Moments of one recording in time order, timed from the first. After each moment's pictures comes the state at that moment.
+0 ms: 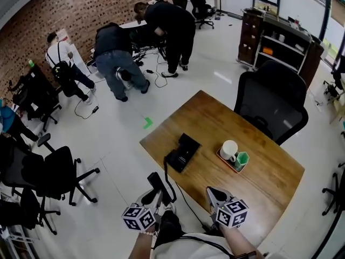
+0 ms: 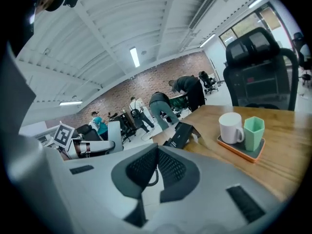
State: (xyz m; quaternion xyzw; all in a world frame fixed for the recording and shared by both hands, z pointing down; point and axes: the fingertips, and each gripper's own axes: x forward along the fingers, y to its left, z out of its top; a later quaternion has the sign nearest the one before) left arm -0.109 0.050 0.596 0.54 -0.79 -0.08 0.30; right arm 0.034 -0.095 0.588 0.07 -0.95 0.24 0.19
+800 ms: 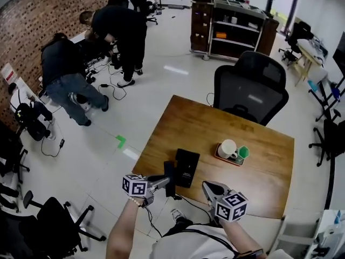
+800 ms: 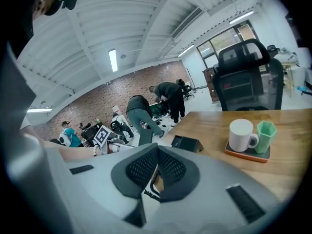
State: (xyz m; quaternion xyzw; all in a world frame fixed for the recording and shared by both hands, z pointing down) left arm -0.230 -0.088 0.657 0.82 -0.38 -0.02 0.43; right arm -0.086 -0.106 0.568 0.23 -0.92 0.26 0.17
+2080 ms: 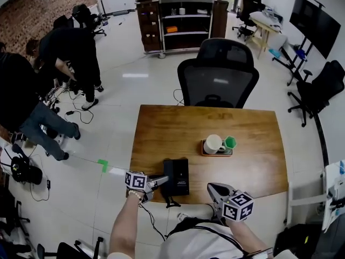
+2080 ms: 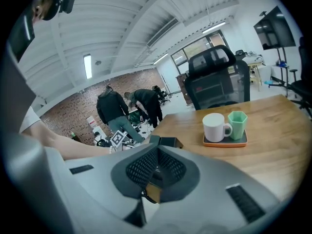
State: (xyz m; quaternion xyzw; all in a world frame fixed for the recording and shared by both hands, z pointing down) left arm -0.217 -0.173 0.732 0.84 -0.18 0.03 0.50; right arm -0.055 -0.121 0.582 0.38 -0.86 0.30 0.15
